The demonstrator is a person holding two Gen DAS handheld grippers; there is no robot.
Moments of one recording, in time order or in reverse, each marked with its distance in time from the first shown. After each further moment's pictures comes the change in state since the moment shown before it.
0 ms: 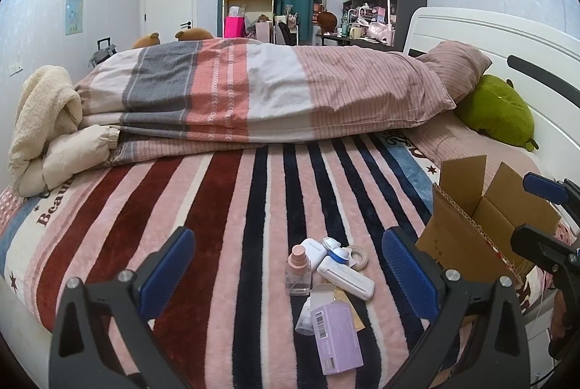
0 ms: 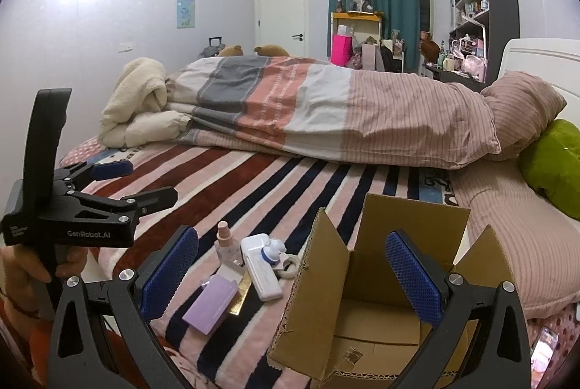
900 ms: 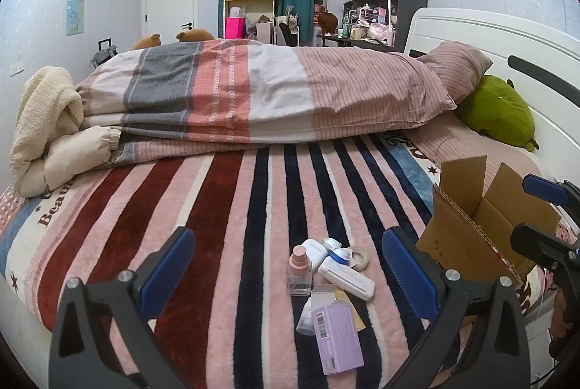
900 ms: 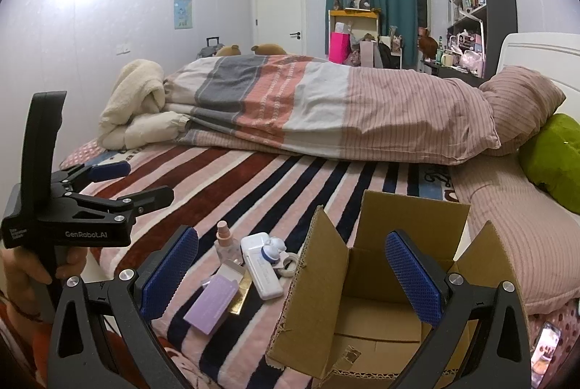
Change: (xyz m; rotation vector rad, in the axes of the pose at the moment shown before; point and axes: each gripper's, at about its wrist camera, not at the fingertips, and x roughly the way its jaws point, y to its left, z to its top) left arm 0.001 0.002 0.000 0.004 0.000 0.002; right arm 0.000 -0.001 -0.001 0.004 0.002 0.000
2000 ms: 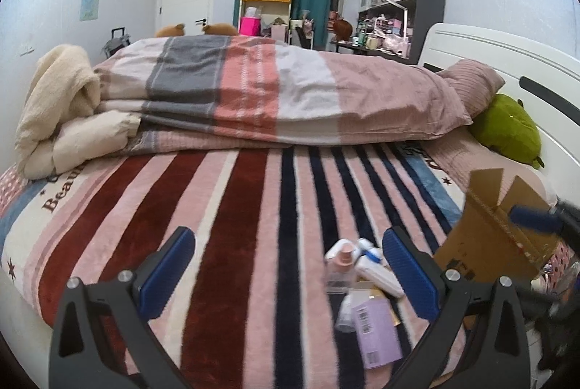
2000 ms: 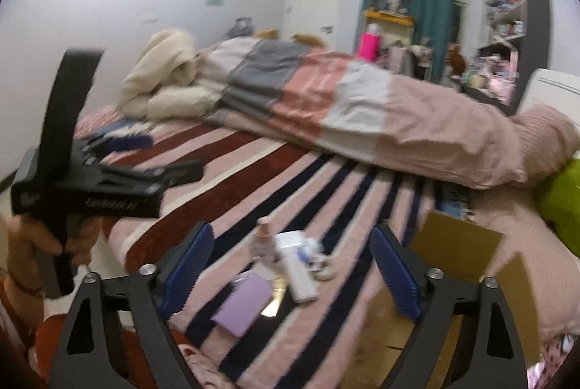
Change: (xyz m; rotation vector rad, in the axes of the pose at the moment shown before) left arm 0.002 0.065 -0.014 -0.077 -0.015 0.001; right arm 0.024 0.076 0.005 -0.163 0.072 0.067
